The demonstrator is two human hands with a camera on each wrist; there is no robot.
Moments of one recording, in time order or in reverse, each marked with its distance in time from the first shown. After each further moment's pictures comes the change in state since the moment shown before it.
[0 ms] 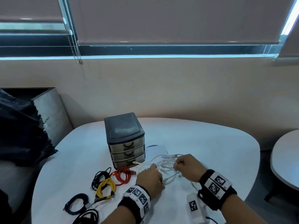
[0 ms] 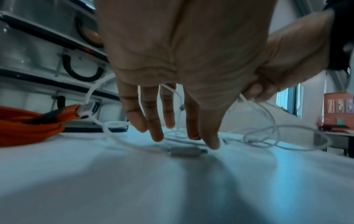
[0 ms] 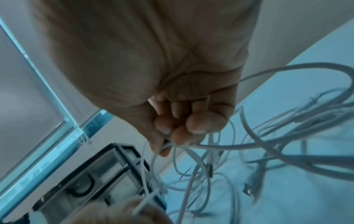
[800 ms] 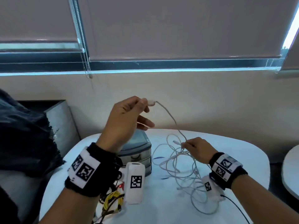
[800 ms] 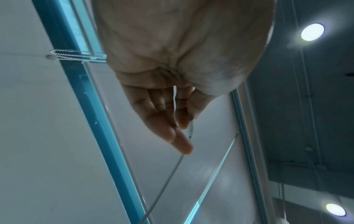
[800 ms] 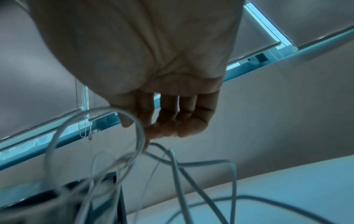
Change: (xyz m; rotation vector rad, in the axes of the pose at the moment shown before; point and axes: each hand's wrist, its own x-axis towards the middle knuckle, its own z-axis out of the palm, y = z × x) left_hand -0.075 0.003 -0.261 -1.218 0.594 0.255; right_hand 0.023 -0.055 -0.081 -0.233 0.124 -0.167
